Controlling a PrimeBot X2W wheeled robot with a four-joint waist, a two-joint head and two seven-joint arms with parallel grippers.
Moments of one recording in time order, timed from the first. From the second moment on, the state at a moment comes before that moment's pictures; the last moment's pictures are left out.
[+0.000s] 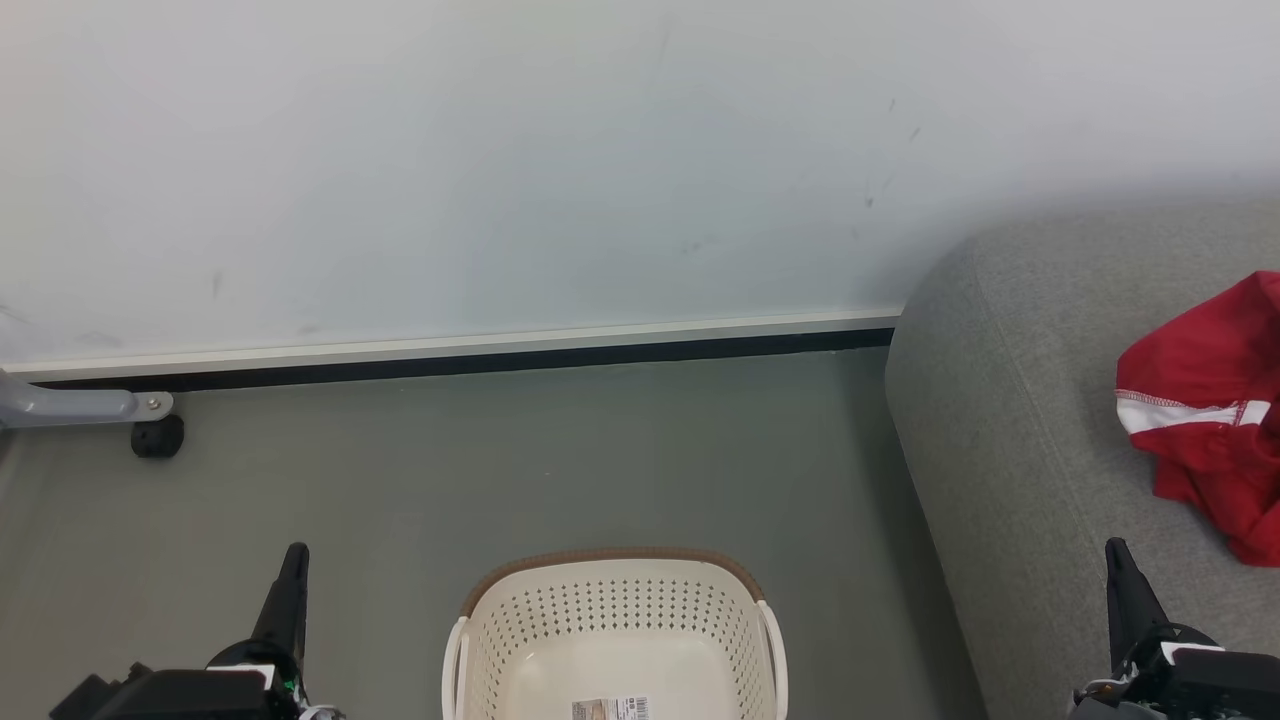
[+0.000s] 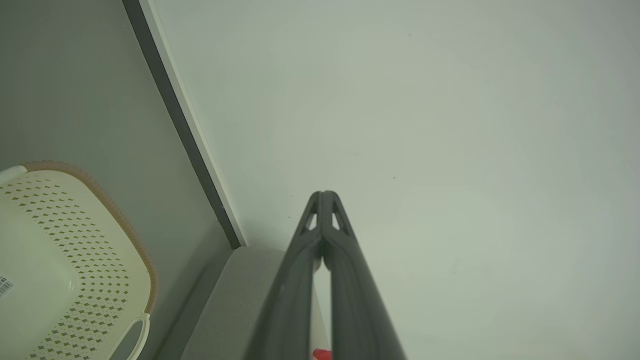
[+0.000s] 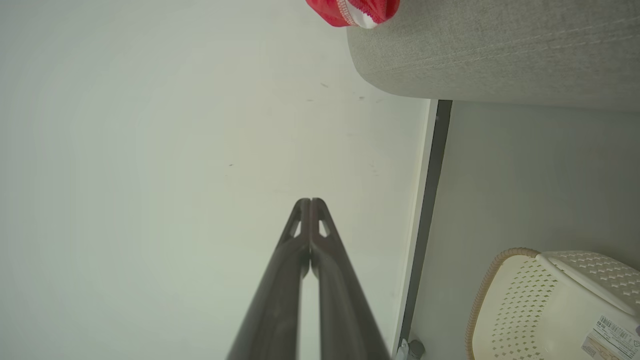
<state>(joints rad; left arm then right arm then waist) -0.08 0.04 0.09 0.29 -1.60 -0.12 0.11 -0.09 -0.04 -0.13 0.30 1.60 0.12 0.11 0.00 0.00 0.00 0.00</state>
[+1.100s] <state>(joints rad) -0.08 0.04 0.09 0.29 -1.60 -0.12 0.11 -0.09 -0.04 -0.13 0.30 1.60 0.12 0.11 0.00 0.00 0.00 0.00</state>
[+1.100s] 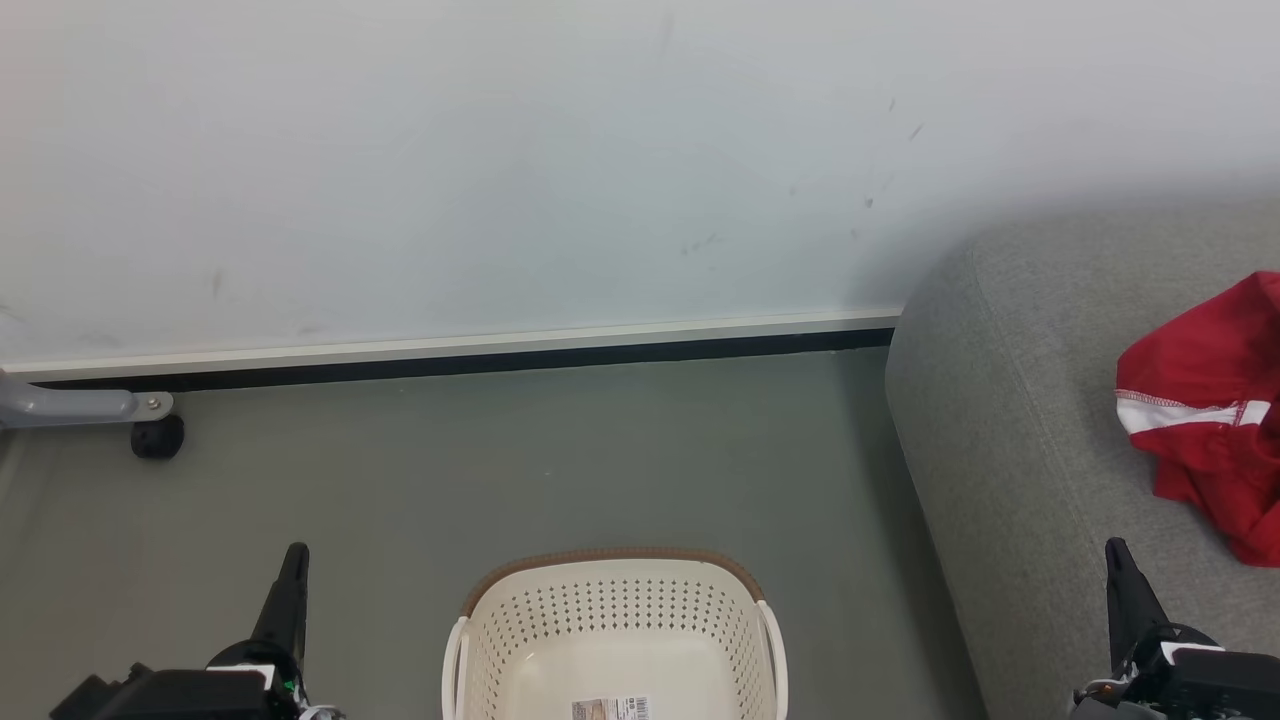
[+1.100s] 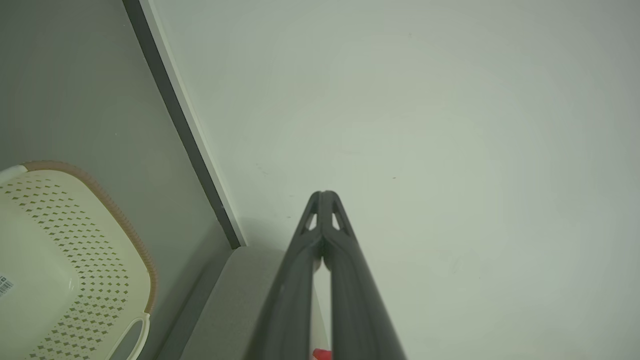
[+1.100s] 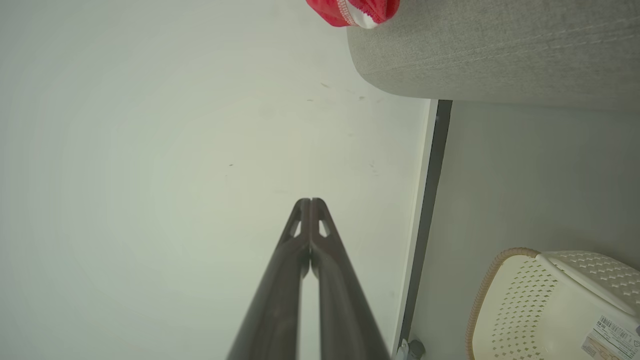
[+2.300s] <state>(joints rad) -0.08 0.04 0.09 0.29 -1.60 -0.12 0.11 -0.09 -0.04 -0.13 0.30 1.60 0.12 0.11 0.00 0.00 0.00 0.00</state>
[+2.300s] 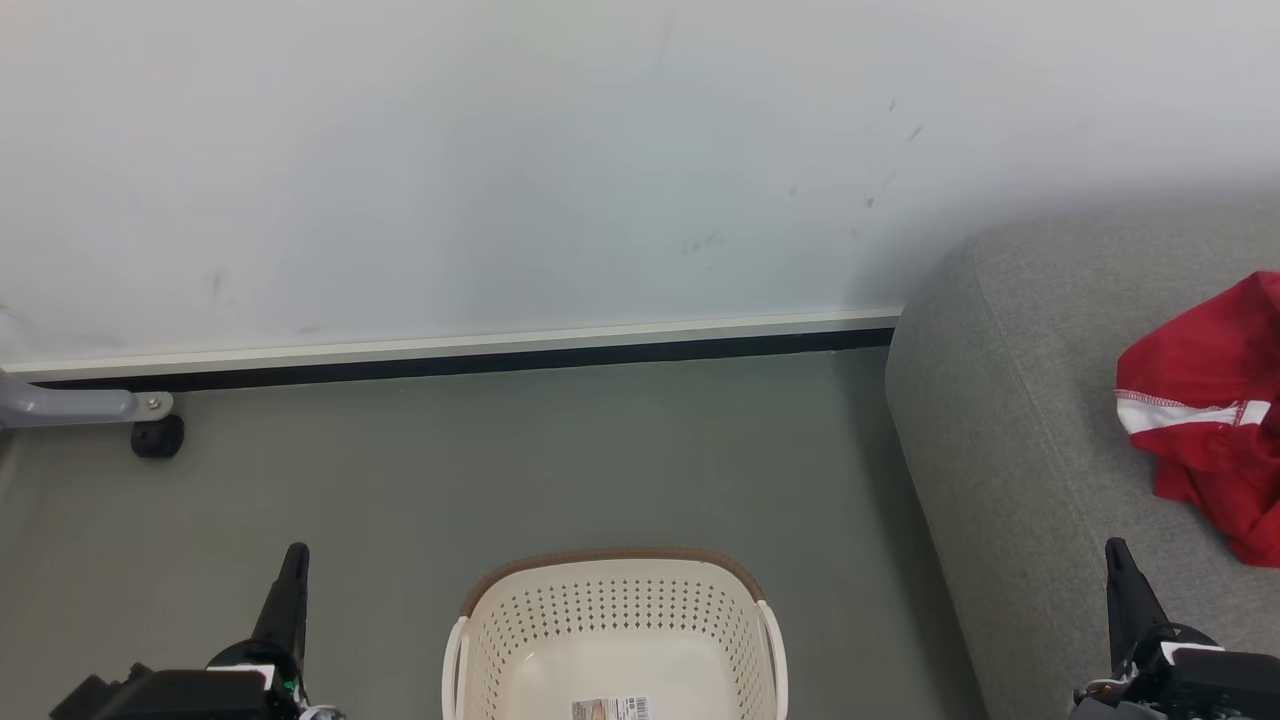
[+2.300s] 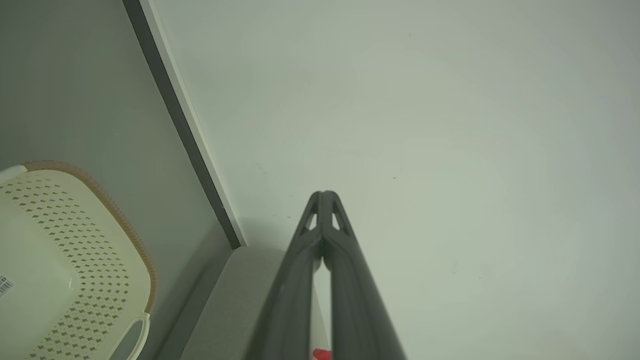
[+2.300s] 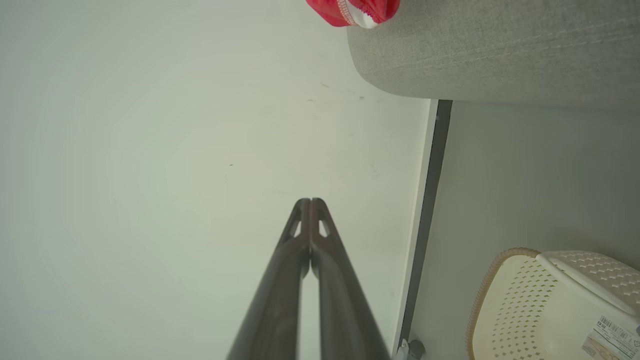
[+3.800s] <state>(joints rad) -0.08 0.04 0.09 0.29 -1.60 -0.12 0.11 -0.09 -0.04 -0.13 0.30 1.60 0.12 0.11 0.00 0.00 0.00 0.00</state>
